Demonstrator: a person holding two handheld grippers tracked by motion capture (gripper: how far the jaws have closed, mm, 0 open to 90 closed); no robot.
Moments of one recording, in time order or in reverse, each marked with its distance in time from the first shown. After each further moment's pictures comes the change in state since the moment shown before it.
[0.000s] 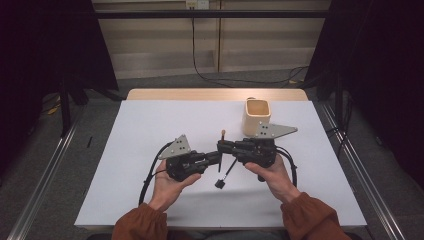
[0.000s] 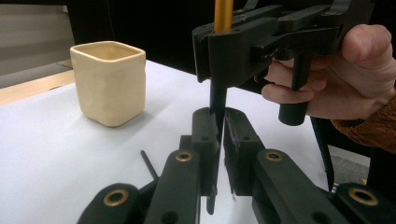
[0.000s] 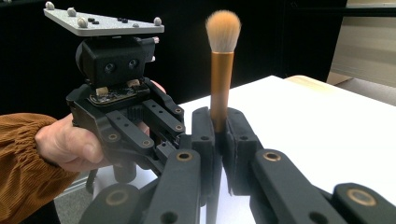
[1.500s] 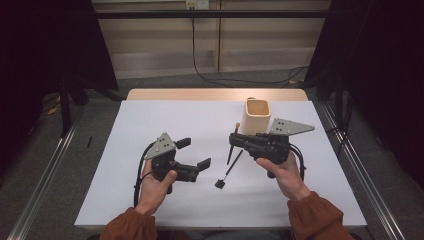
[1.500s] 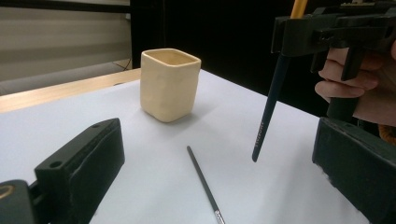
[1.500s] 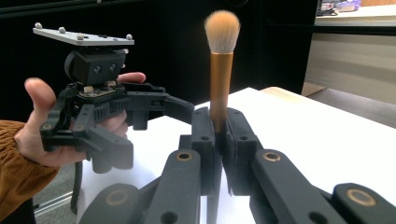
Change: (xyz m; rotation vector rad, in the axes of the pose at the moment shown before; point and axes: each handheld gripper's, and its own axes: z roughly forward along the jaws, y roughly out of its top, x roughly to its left) left arm 0.004 0.003 -0.031 -0.039 0.202 -0.069; right arm -0.007 0.008 -0.027 -0.053 -0.075 0.000
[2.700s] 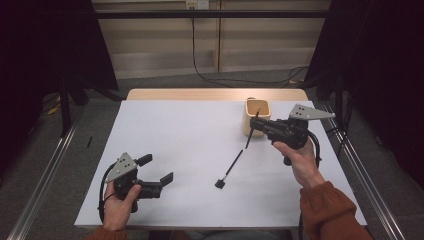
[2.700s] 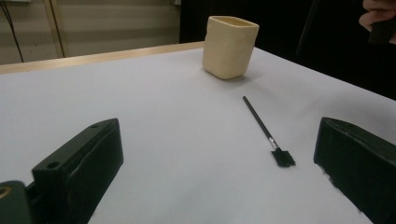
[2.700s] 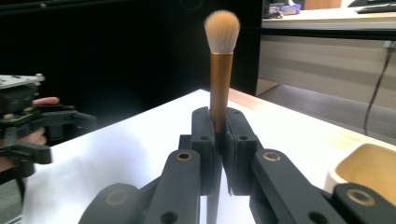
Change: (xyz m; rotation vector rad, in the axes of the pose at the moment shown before) left arm 0.025 -0.047 -0.084 0.039 0.182 -0.012; right arm -0.041 0.015 -0.031 -0.002 -0.166 0.021
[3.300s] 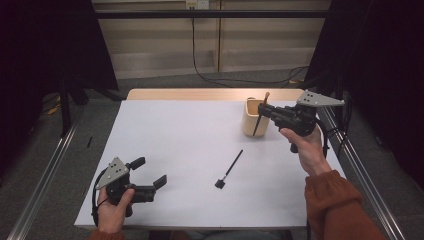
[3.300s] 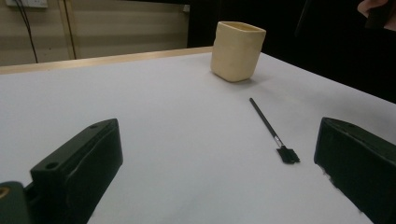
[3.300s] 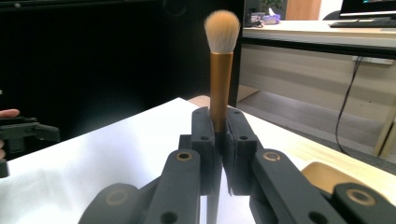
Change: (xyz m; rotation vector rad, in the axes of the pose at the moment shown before) left arm 0.003 -0.007 -0.016 -0.027 0.032 -0.013; right arm -0.022 0.024 -0.006 -0.012 -0.065 -0.036
